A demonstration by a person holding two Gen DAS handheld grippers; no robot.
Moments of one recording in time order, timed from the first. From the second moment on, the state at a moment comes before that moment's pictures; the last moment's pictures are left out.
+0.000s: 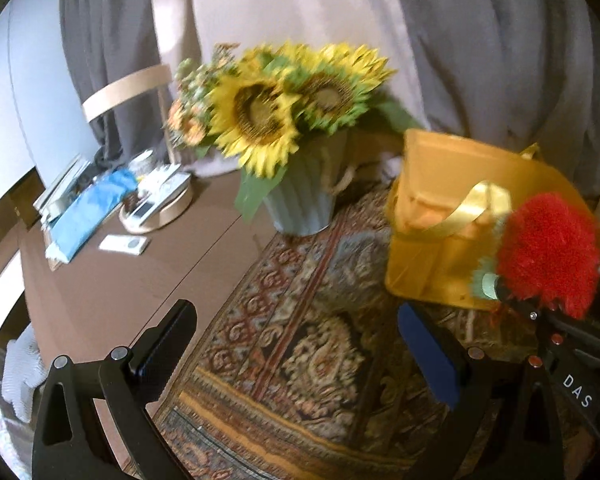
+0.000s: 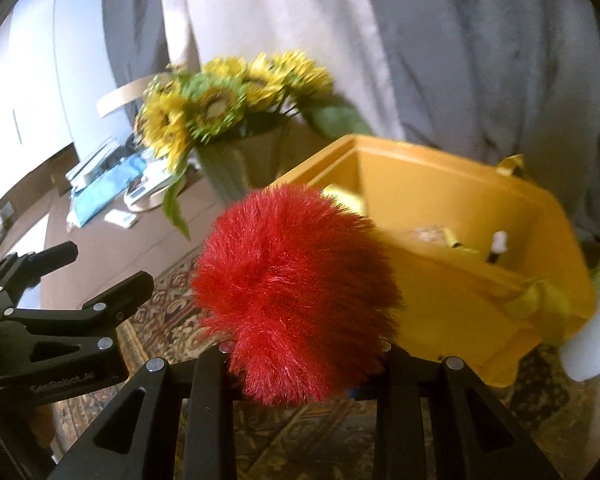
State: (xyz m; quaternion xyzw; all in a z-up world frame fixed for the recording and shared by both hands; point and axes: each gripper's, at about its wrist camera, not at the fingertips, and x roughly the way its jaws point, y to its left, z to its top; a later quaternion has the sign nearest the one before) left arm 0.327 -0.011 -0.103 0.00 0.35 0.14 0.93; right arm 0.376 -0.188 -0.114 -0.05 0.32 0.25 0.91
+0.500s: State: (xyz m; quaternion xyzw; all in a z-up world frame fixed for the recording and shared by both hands) left arm 0.357 -0.059 -0.058 0.00 0.30 0.07 0.95; right arm 0.378 -0.244 -0.063 0.00 0.27 0.18 0.95
